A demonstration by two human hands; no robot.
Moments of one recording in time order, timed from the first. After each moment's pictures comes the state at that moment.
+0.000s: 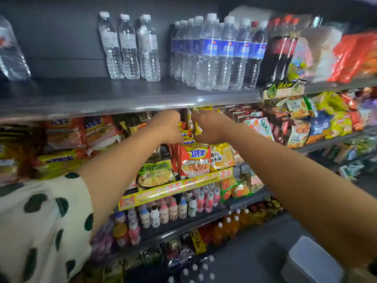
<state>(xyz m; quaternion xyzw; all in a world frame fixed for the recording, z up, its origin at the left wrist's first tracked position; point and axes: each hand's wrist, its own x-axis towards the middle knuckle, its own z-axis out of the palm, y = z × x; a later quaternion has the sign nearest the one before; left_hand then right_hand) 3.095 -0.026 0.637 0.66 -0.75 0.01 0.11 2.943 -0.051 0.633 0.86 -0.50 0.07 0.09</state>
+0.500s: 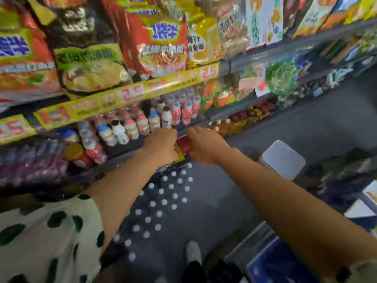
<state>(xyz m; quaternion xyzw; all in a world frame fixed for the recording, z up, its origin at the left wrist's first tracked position) 3.018 -0.031 0.289 0.59 -0.78 -0.18 -0.05 2.865 -0.030 0.276 0.82 -0.56 -0.06 -0.10</state>
